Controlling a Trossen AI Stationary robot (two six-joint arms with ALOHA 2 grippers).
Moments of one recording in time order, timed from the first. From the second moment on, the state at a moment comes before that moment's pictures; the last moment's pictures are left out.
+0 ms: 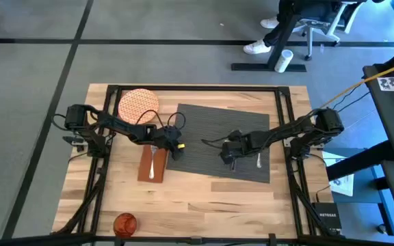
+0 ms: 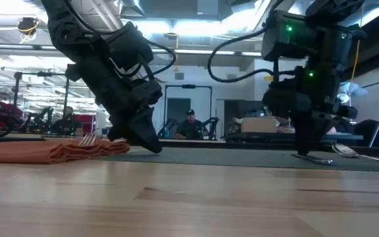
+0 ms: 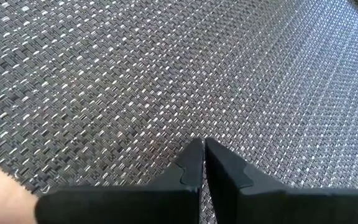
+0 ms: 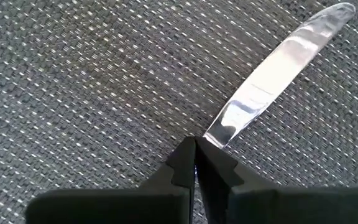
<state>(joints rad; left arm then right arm) 0.10 1.68 0.64 0.22 -0.03 -0.55 0.10 1.61 0.81 -0.63 0.22 1.18</state>
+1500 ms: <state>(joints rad) 0.10 1.68 0.64 0.21 -0.03 -0.58 0.11 1.59 0.82 -0.61 0.06 1.18</state>
